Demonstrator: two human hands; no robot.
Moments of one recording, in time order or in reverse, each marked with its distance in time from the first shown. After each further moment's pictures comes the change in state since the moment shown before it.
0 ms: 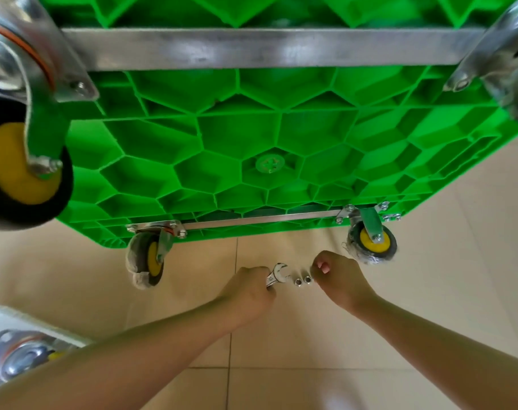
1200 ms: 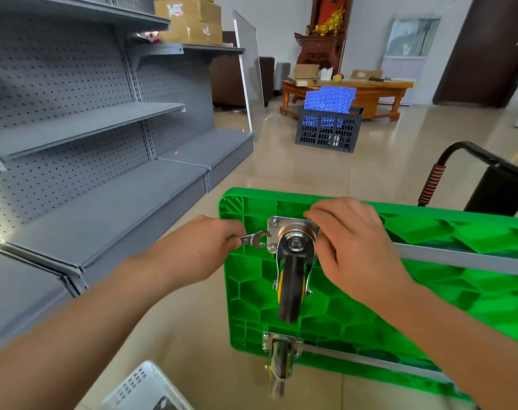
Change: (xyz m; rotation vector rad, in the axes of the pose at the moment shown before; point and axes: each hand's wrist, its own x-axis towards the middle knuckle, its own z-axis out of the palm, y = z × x) left_hand -0.239 -0.075 -0.343 0.361 0.723 0.119; right_hand -0.048 -0.379 -0.103 -0.336 0.816 -1.238
